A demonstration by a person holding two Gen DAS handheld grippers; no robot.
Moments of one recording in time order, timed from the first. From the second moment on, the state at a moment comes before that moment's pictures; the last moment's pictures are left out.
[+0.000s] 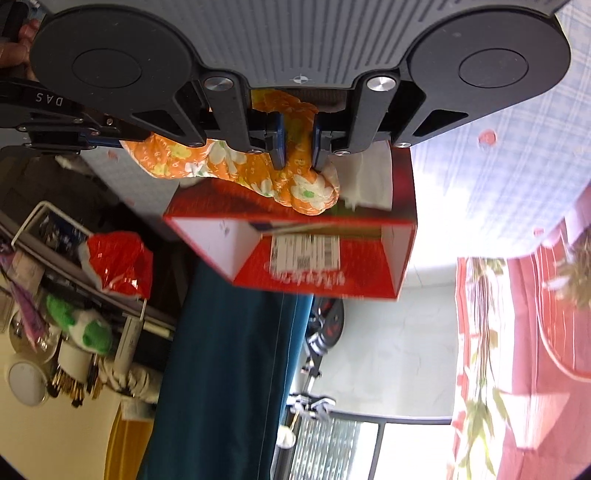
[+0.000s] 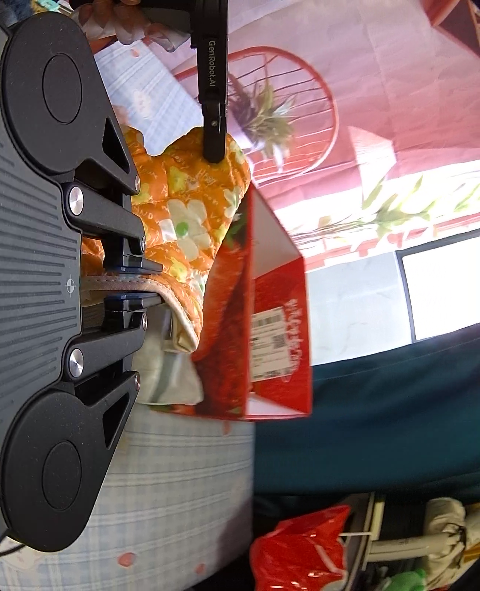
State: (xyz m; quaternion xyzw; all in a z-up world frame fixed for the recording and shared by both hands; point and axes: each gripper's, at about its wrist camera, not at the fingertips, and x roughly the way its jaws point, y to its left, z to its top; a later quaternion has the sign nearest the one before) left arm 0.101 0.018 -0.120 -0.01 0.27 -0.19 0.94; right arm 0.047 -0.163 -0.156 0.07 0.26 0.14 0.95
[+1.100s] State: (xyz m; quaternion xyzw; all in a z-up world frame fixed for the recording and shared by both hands) left arm 0.188 0.000 -0.079 -0.01 0.23 -0.19 0.95; right arm 0.139 -0.167 -0.085 0.01 0.22 0.16 0.96
